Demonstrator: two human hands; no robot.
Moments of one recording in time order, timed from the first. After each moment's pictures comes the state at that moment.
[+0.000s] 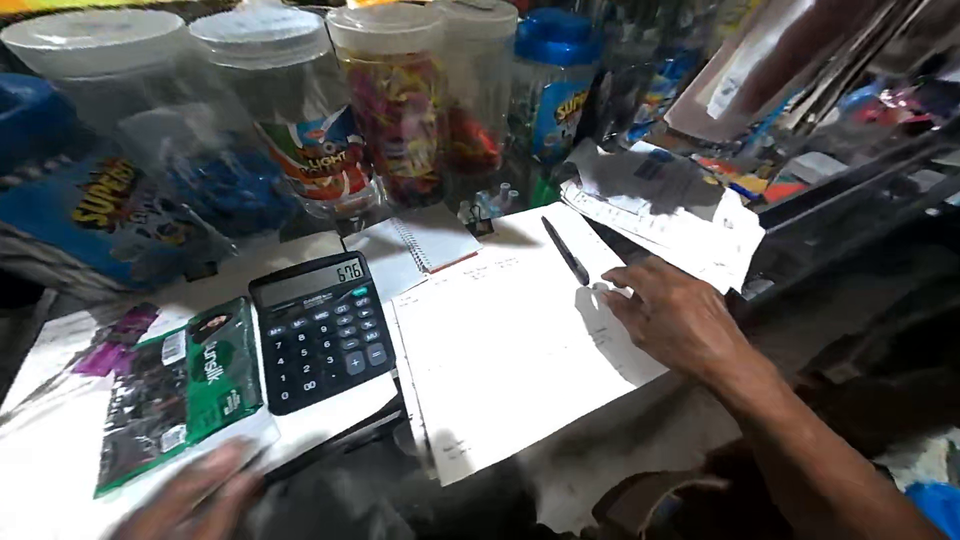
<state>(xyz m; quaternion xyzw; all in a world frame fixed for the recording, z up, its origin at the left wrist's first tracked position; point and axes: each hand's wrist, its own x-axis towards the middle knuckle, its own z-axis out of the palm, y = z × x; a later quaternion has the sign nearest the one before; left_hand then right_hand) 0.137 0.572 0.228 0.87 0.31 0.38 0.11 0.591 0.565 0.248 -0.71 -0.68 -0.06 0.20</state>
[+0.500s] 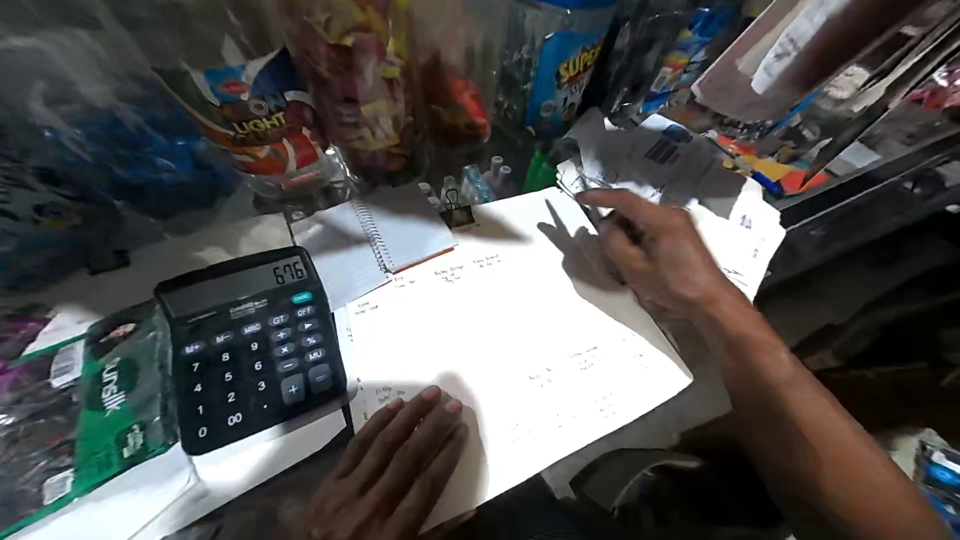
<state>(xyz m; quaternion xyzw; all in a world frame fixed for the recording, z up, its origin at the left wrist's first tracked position) 0.267 0.599 0.185 0.94 0.21 0.24 0.09 0.644 0.644 0.252 -0.63 -0.71 0.04 0.31</state>
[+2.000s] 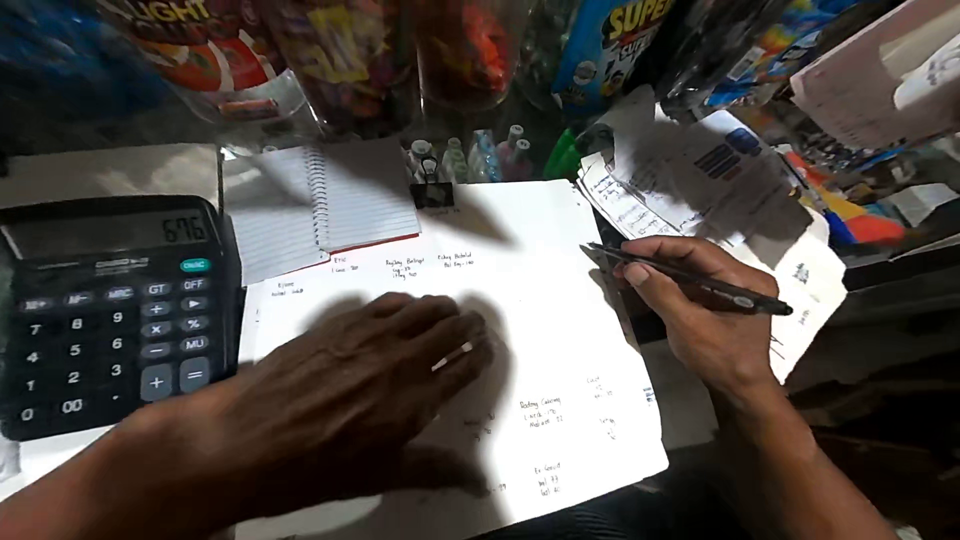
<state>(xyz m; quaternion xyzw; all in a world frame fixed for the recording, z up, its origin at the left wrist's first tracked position) 0.367 0.685 0.238 0.99 0.12 0.11 0.02 0.698 0.640 0.215 -0.52 -0.66 0.21 0.51</state>
